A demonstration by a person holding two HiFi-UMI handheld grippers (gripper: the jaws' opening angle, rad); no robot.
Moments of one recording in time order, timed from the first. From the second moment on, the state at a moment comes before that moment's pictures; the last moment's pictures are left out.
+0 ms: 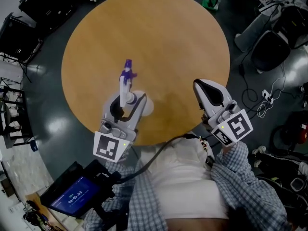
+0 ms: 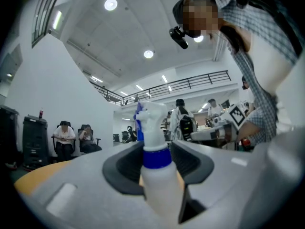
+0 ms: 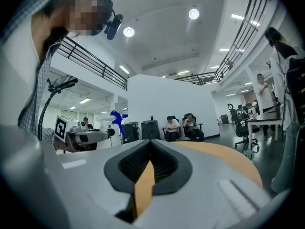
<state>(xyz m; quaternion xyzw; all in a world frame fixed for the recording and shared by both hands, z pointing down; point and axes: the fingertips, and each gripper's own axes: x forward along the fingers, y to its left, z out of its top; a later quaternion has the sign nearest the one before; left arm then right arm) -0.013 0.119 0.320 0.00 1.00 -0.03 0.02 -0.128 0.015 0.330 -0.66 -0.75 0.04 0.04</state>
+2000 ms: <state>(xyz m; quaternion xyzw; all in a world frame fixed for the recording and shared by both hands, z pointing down) 0.032 0.108 0.330 0.03 1.00 0.00 -0.04 -0.092 -0.002 0.313 -0.68 -0.73 0.03 0.08</state>
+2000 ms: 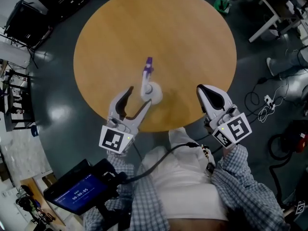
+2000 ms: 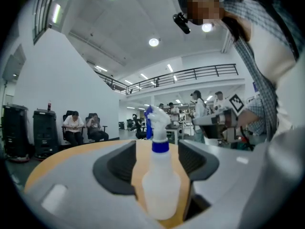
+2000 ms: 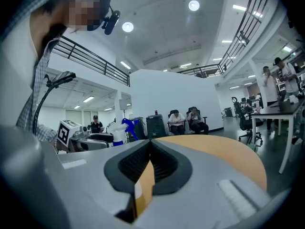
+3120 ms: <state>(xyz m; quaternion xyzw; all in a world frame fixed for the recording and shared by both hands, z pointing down) 0.087 0.125 0.302 0.08 1.00 -0.02 0.01 -0.049 0.057 0.312 -0.74 -0.67 0.02 0.06</state>
